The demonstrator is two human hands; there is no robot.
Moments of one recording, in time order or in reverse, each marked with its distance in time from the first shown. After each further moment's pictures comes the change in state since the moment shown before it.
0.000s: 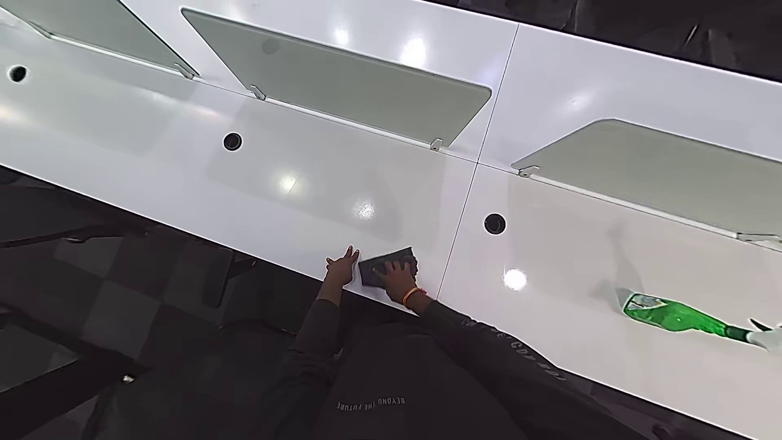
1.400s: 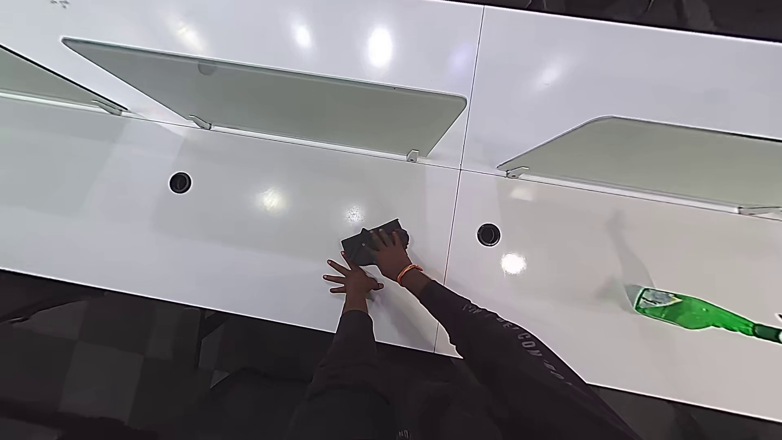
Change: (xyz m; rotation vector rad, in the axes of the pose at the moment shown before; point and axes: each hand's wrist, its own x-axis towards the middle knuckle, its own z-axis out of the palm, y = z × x) left_hand 0.089 0.114 -0.029 -0.355 0.157 -0.519; right_hand 0.104 0.099 -0.092 0.053 0.193 0.027
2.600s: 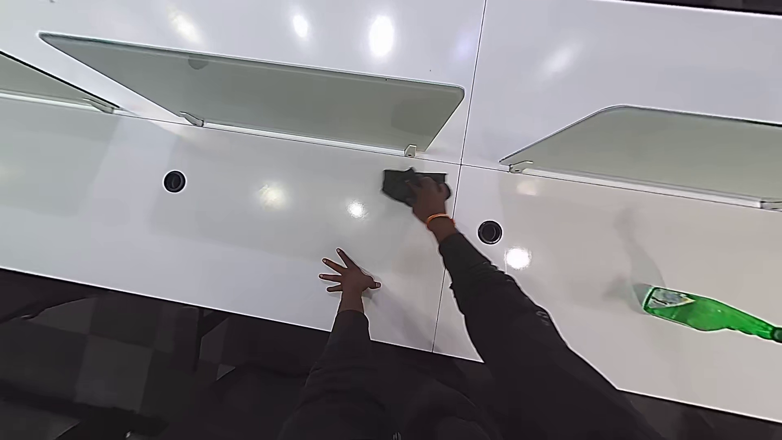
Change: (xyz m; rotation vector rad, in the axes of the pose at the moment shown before) left_hand 0.001 0.007 0.002 0.045 0.022 -0.045; right_hand 0.022 0.140 -0.076 0.127 0.457 0.376
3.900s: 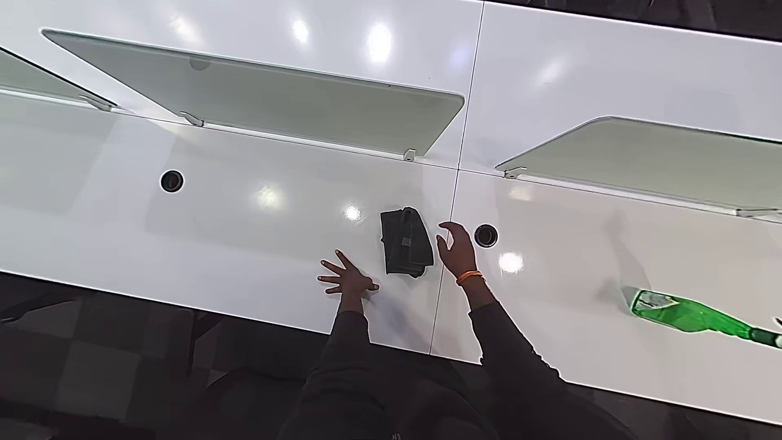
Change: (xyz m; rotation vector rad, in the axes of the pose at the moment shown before) left_hand 0.001 0.001 0.001 -0.037 0.011 0.004; right_hand -0.129 0.041 -0.013 0.344 0.085 0.196
